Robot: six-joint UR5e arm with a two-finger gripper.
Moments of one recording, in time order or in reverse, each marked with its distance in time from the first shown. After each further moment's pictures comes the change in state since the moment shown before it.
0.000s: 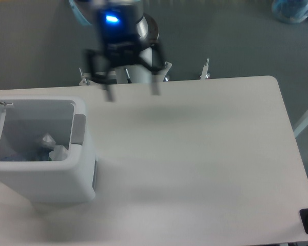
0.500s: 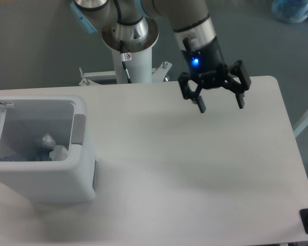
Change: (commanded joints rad) arm 0.057 -0.031 -0.020 -0.094 0.175 0.499
